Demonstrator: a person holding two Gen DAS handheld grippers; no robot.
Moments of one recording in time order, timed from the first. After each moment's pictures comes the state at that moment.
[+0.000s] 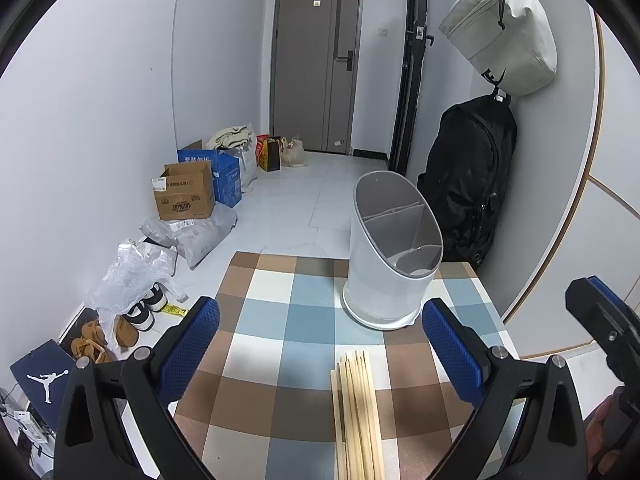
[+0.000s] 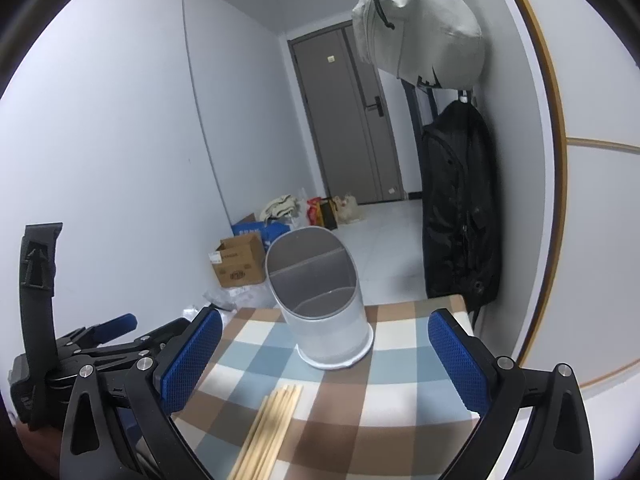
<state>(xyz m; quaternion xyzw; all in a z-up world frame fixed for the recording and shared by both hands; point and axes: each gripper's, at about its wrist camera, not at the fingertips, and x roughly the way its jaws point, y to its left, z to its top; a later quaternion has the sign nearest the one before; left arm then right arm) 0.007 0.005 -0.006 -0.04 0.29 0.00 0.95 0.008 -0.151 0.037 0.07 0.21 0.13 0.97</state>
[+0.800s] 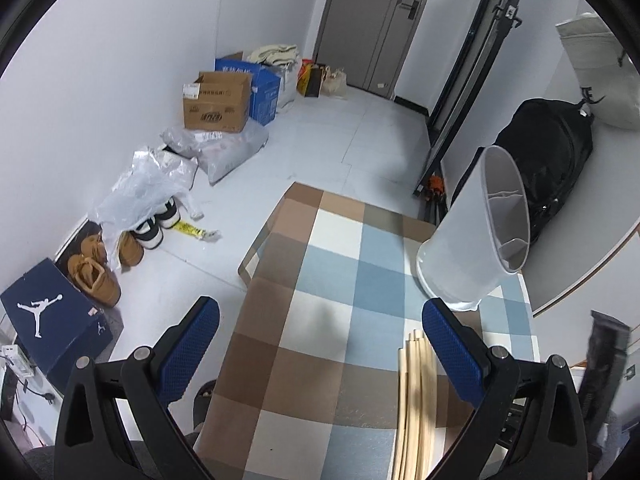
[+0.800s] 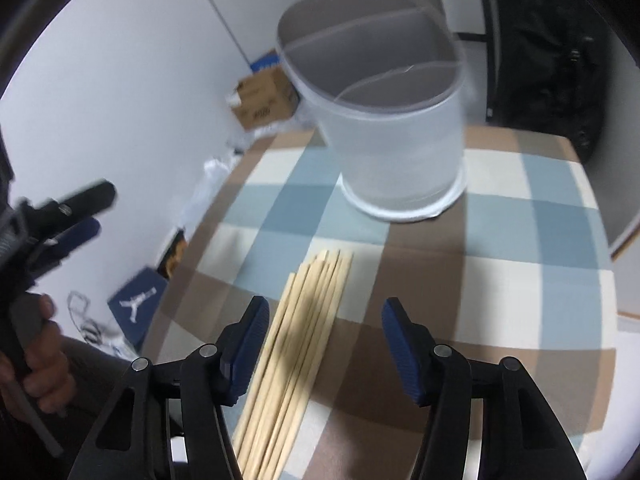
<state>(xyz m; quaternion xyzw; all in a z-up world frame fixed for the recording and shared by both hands) 0.050 0.093 -0.045 -0.15 0.42 0.04 0.90 0.098 -0.073 -0.084 0.04 0.50 0.21 0.84</state>
